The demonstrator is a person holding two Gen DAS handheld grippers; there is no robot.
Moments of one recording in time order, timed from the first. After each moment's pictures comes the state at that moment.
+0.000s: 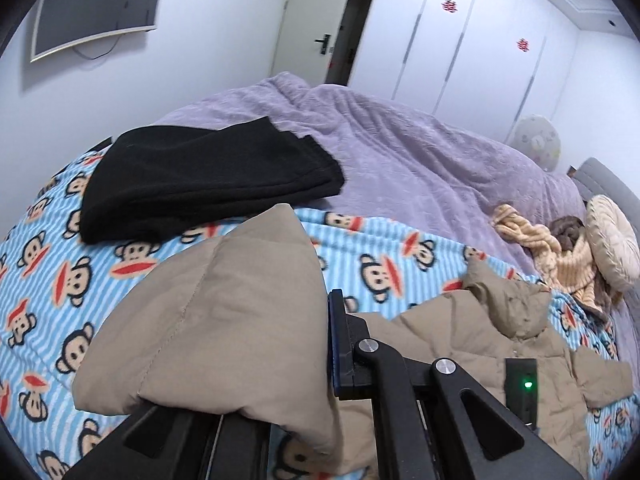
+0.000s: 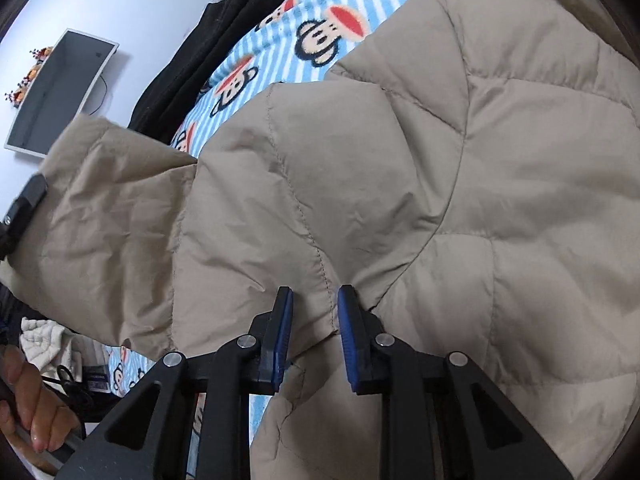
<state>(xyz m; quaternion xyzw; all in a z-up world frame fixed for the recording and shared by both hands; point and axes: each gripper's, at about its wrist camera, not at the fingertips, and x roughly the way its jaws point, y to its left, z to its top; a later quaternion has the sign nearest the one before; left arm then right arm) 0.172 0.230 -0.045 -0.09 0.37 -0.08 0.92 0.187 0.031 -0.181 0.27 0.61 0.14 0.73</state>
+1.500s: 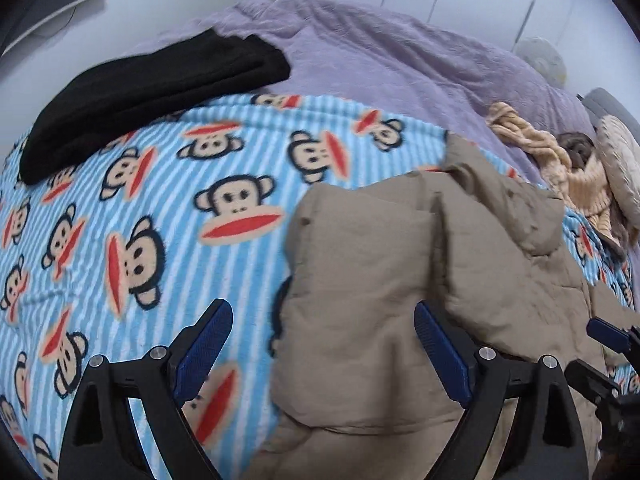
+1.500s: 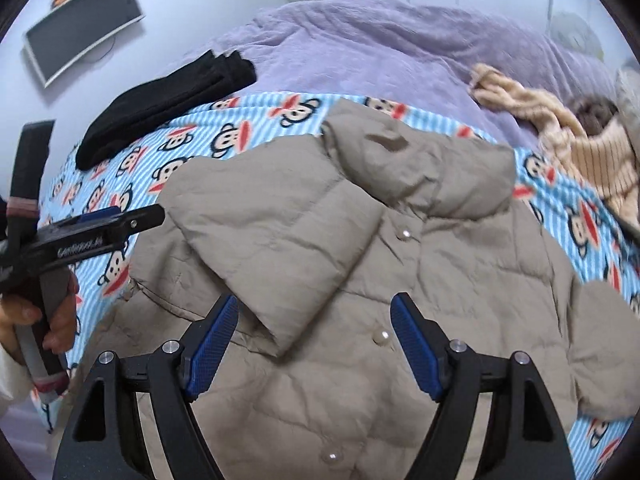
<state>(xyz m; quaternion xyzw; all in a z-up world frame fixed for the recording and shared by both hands) 0.178 0.128 -0.142 -0.06 0.51 -0.06 0.85 0.109 -0.083 -0.072 -0.02 0.52 0.07 0.85</state>
